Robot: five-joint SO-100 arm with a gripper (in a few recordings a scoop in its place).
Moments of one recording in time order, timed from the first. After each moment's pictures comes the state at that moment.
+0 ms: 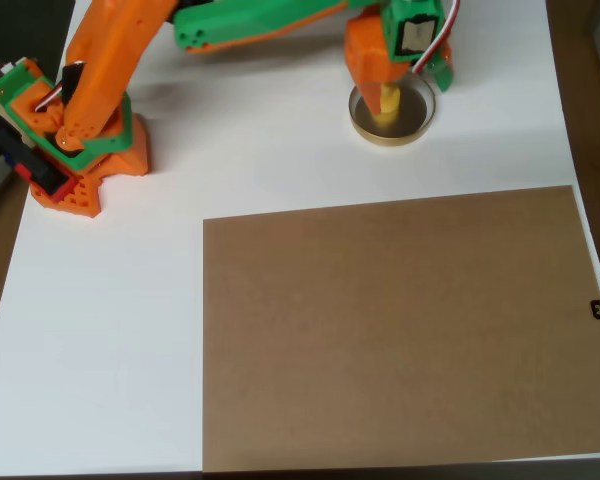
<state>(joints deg) -52.5 53.8 43.0 100.5 -11.7</state>
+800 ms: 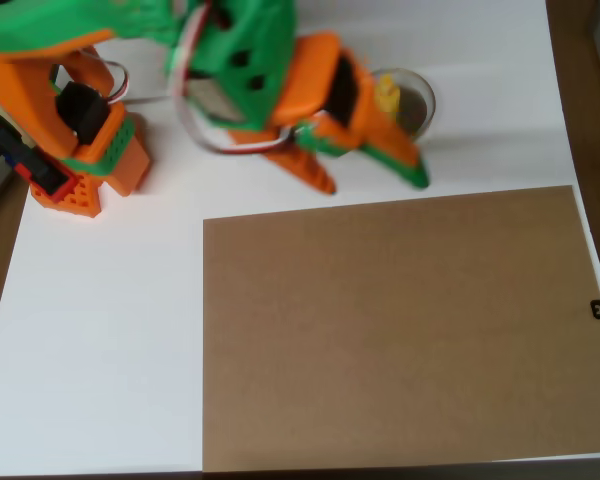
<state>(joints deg) -19.7 98.0 68.4 94.0 -11.2</state>
